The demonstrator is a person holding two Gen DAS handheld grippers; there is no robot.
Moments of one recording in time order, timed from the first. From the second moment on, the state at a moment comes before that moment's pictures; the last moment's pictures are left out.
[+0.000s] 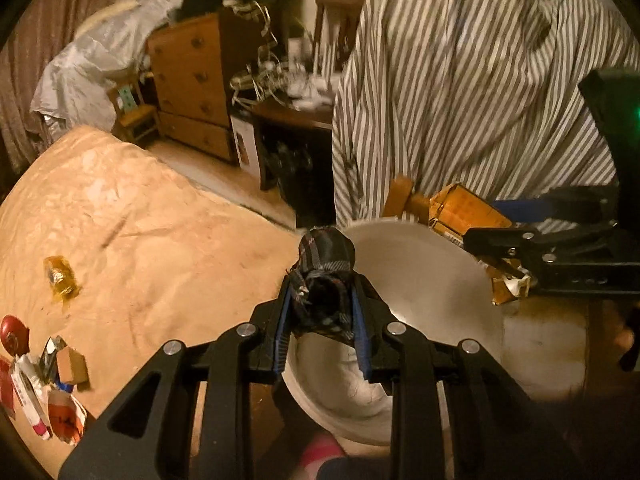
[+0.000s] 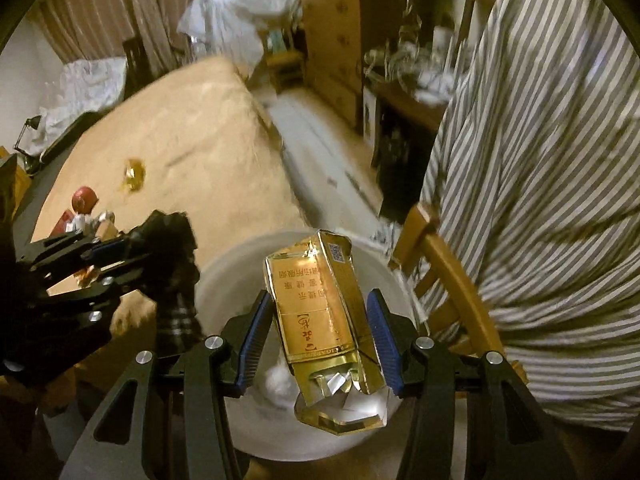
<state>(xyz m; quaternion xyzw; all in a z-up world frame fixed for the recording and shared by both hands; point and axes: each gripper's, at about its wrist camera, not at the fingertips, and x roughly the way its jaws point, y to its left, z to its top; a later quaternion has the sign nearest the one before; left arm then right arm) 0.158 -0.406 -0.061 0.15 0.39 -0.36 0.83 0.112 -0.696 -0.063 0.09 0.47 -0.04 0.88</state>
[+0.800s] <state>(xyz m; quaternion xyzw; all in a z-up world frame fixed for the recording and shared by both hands) 0.169 -0.419 -0.074 0.19 0.41 -0.36 0.82 0.103 -0.689 -0.091 0.13 0.48 -0.02 0.86</state>
